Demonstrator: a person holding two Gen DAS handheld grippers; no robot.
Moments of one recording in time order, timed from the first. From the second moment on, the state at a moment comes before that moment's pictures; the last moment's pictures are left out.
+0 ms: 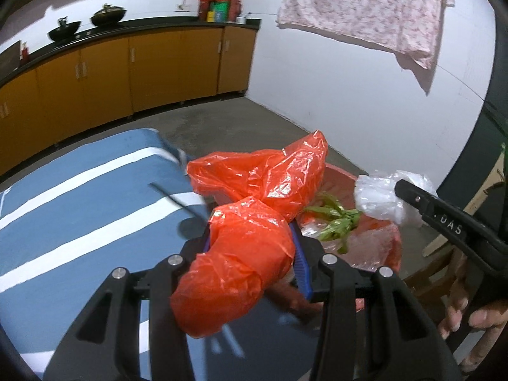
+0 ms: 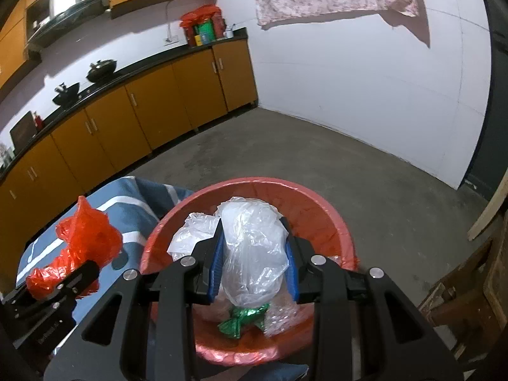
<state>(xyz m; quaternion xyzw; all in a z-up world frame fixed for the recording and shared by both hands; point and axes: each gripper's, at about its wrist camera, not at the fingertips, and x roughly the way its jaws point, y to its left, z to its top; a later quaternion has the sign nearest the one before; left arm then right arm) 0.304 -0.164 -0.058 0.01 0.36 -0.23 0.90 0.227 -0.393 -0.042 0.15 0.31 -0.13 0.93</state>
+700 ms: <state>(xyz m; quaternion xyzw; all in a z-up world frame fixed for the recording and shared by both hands) 0.334 -0.218 -0.090 0.02 0.39 -0.28 0.88 0.234 -0.423 -0.052 0.21 0.29 -0.11 0.93</state>
